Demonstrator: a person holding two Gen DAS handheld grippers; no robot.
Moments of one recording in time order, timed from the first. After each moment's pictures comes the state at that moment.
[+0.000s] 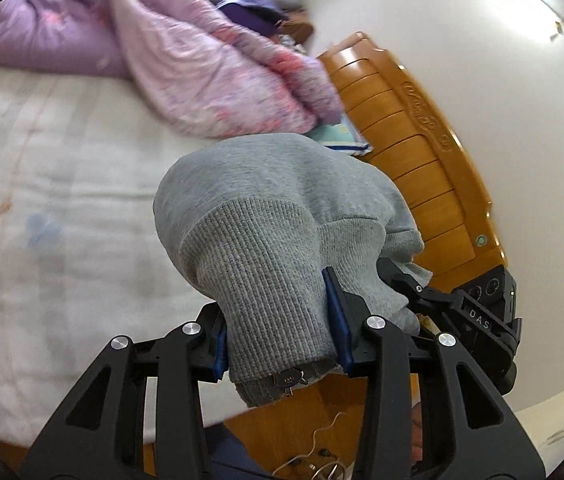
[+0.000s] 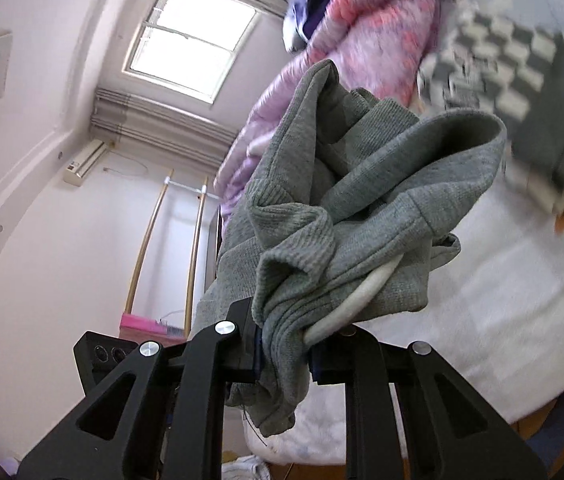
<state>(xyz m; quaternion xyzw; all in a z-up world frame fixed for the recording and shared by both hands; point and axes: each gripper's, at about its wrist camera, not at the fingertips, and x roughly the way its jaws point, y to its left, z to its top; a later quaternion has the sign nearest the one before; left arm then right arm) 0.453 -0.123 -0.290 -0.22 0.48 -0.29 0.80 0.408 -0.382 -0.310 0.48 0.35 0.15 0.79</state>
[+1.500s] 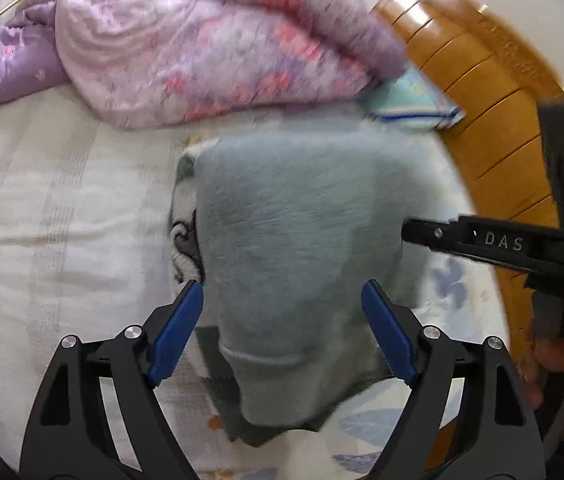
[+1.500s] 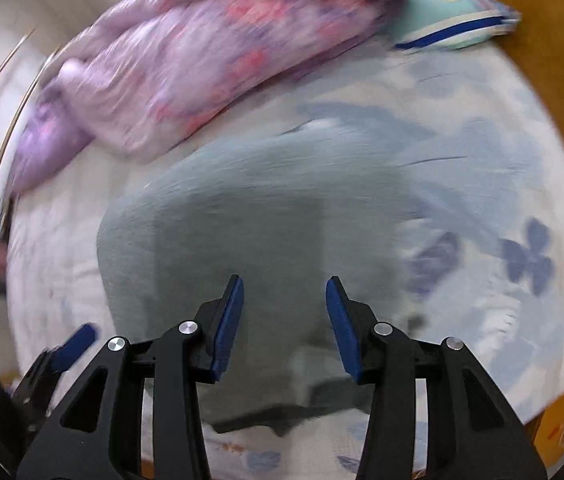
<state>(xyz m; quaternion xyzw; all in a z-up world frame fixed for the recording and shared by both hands) 0.636 -0.476 -0.430 -0.09 0.54 -0.13 0.83 0.677 -0.644 -0.426 0.12 0.60 0.04 0.79</state>
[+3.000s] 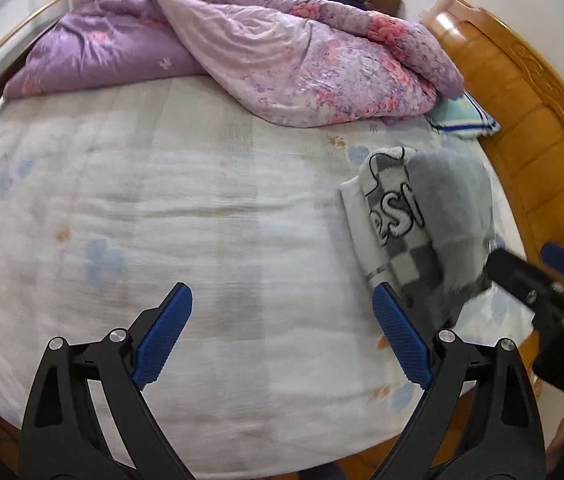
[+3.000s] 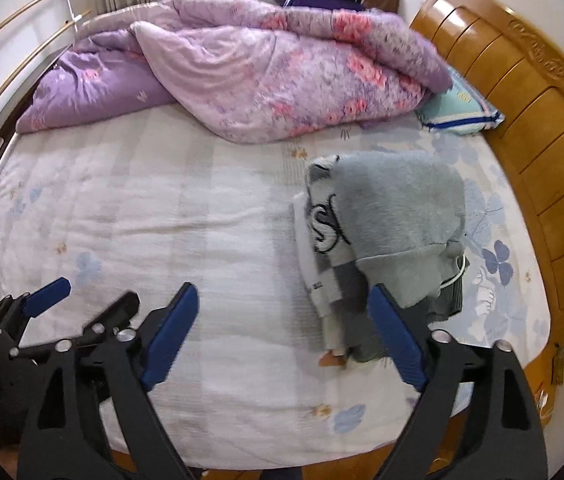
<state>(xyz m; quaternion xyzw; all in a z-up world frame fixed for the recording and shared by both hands) 0.535 -0.183 -0.359 -0.06 0.53 -0.10 0.84 0.525 -0.332 -0.310 -0.03 0.52 -0.04 0.85</state>
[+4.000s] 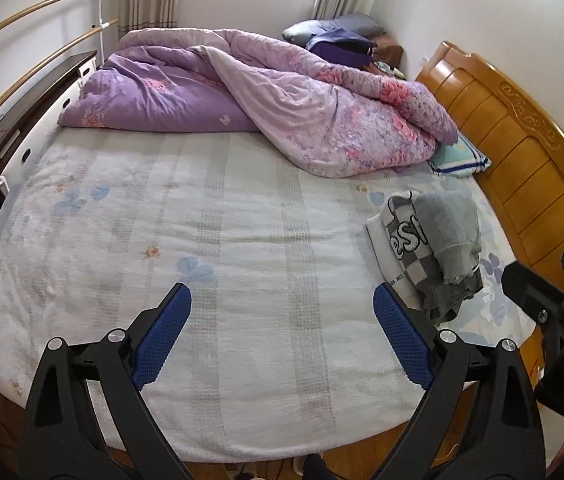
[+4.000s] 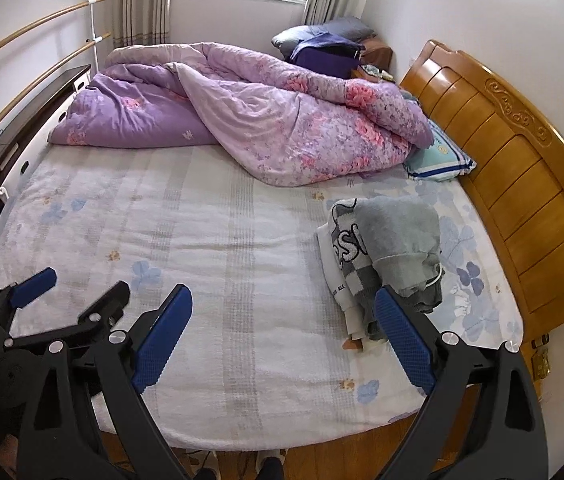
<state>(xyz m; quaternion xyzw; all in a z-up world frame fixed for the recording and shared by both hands) 0.433 -0.054 -0.250 -0.08 0.45 -0.08 0.89 0.413 -0.204 -0.210 -0.06 0.45 -0.05 0.89</state>
